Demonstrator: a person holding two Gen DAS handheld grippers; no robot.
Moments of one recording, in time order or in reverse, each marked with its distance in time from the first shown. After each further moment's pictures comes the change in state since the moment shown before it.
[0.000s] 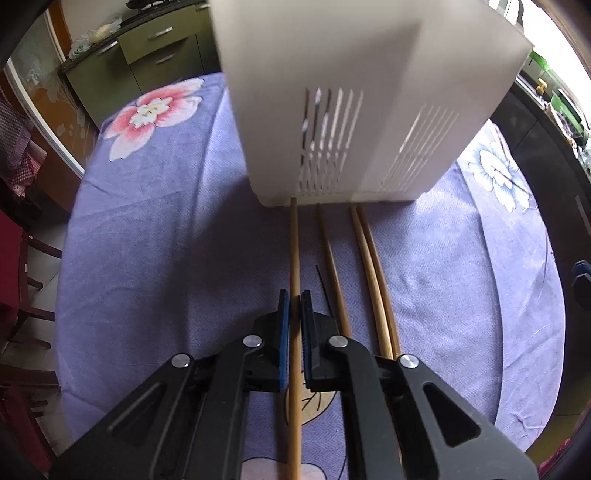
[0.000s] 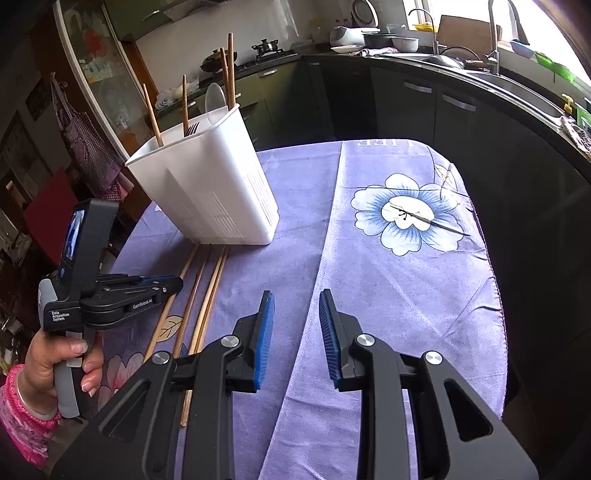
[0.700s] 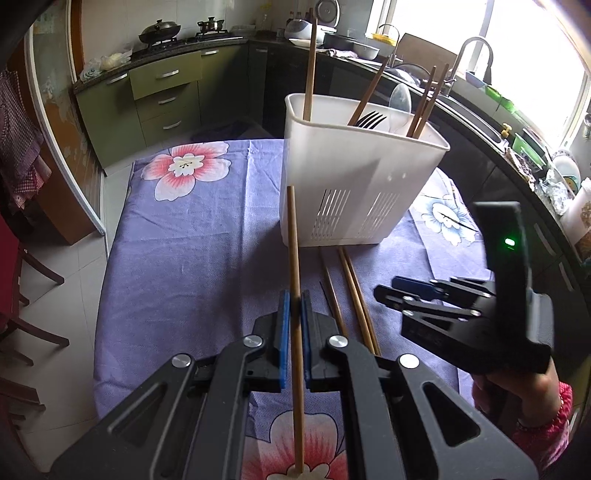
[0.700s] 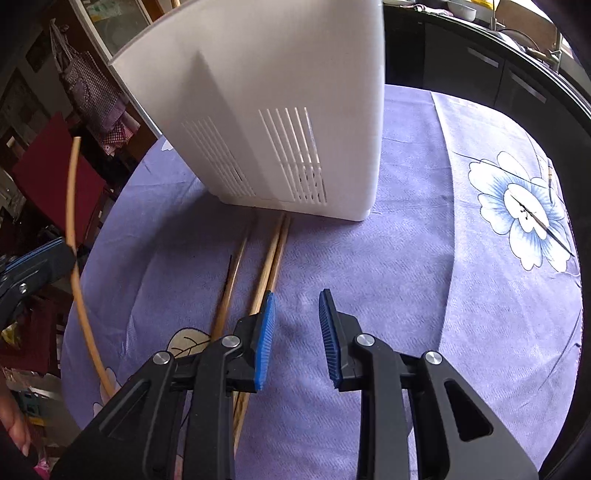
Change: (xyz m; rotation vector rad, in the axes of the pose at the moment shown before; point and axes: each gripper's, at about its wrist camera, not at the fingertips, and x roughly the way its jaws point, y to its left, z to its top) left arm -0.097 0.037 -0.024 -0.014 -0.204 -0.099; right arm 0.125 0.080 0.024 -0.096 0.226 0.008
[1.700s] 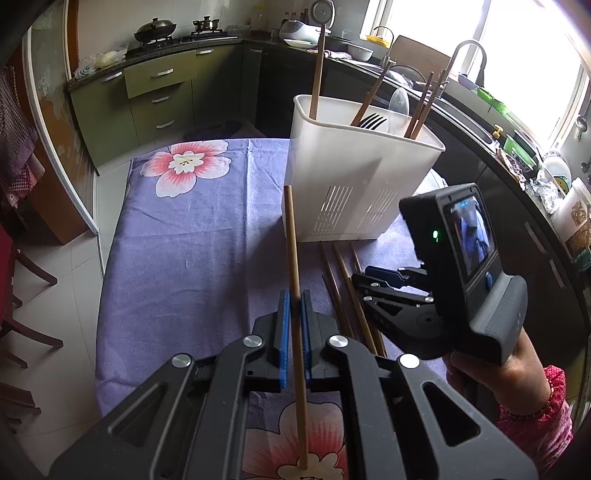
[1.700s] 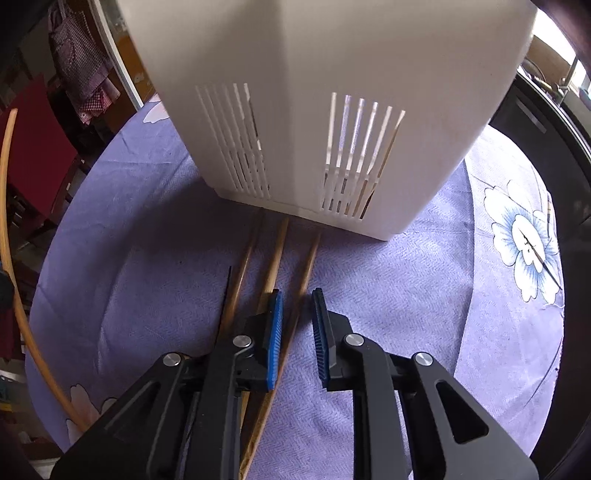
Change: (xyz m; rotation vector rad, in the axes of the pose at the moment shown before) left arm -0.005 0.014 -0.006 0.005 0.001 -0.036; right arm 0.034 0.047 0.012 -0.101 0.043 -0.157
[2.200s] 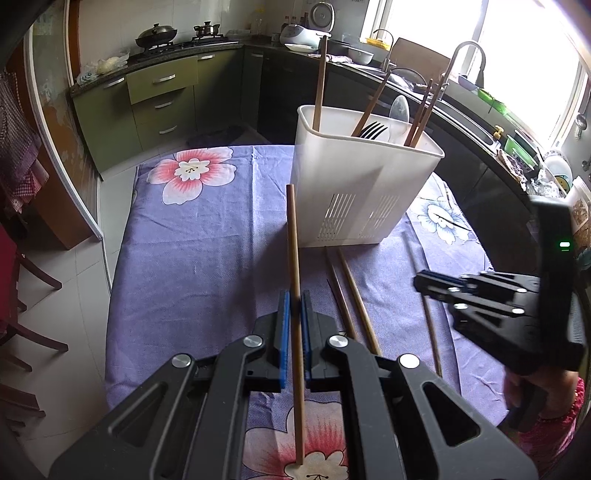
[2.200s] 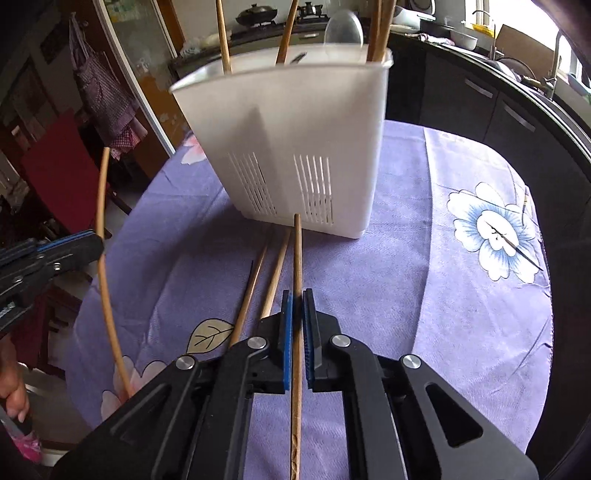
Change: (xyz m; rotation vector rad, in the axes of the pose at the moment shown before) left arm -0.010 0.002 0.002 0.012 -0.016 0.014; right arm -0.089 -0.042 -0.038 0.070 -0.180 0.146
